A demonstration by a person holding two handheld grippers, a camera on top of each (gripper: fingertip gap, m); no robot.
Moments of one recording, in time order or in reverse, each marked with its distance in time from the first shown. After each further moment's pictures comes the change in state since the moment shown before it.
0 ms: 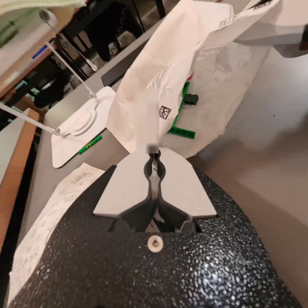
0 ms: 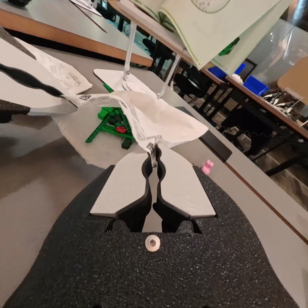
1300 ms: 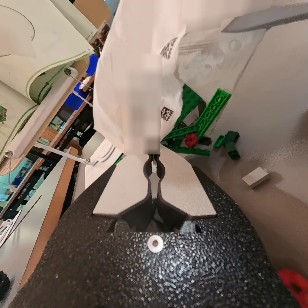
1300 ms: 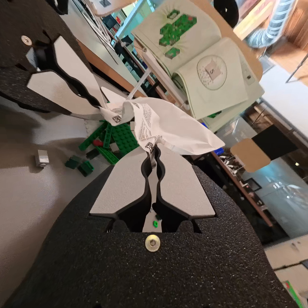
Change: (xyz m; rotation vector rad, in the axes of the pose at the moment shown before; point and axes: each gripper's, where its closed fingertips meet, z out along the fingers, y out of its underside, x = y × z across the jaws) left arm -0.009 -0.006 0.018 0.149 -0.115 0.264; right arm -0.023 -0.024 -0.002 0.244 0.076 -0.366
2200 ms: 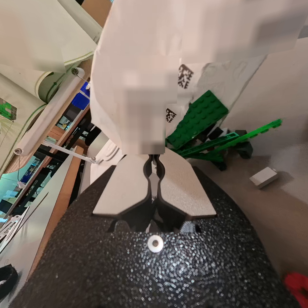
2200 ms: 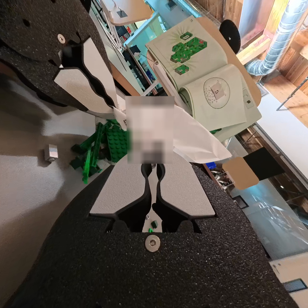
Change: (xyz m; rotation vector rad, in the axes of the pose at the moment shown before) left arm -0.006 0.002 -0.001 0.000 -0.034 0.008; right arm -0.013 -0.010 0.000 0.057 -0.024 -0.138
